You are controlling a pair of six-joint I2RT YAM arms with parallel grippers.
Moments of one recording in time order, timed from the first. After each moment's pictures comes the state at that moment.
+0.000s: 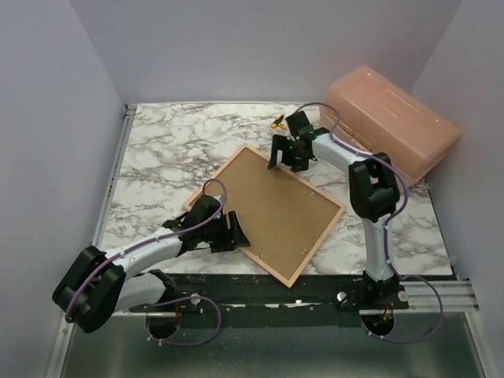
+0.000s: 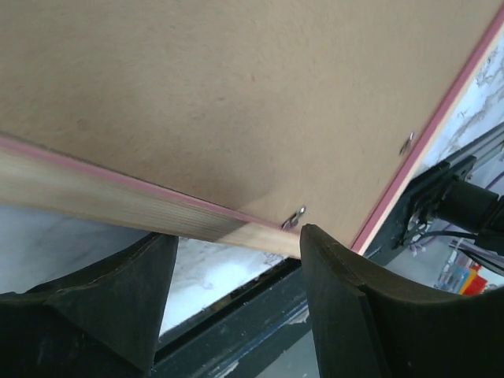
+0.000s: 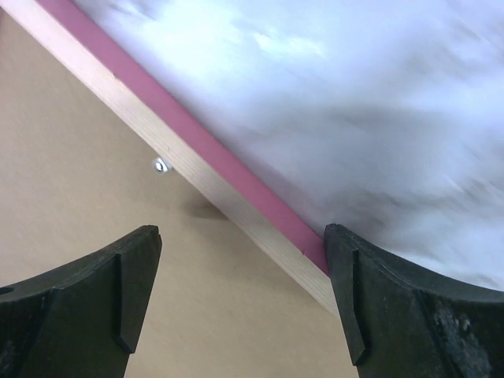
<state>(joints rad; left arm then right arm) -0.62 1.16 0.42 -0.13 0.34 -0.87 0.41 2.11 1.58 -0.53 -0.13 0.50</state>
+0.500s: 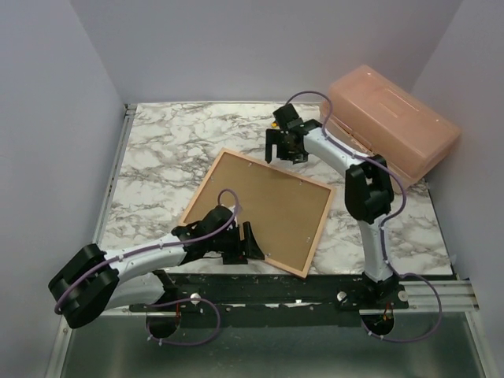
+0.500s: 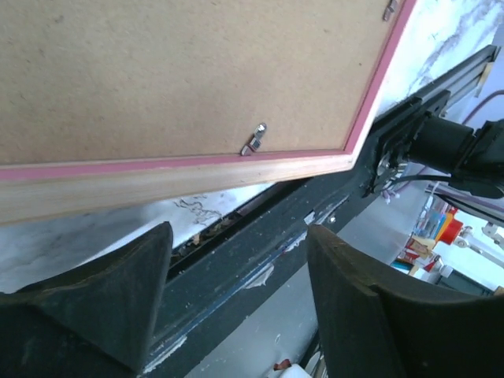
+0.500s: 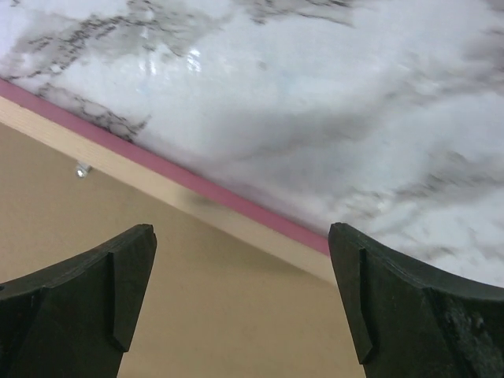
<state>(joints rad) -0.85 1.15 0.40 -0.07 0.35 -1.06 0.51 2.25 1.90 -0.70 0.09 0.46</state>
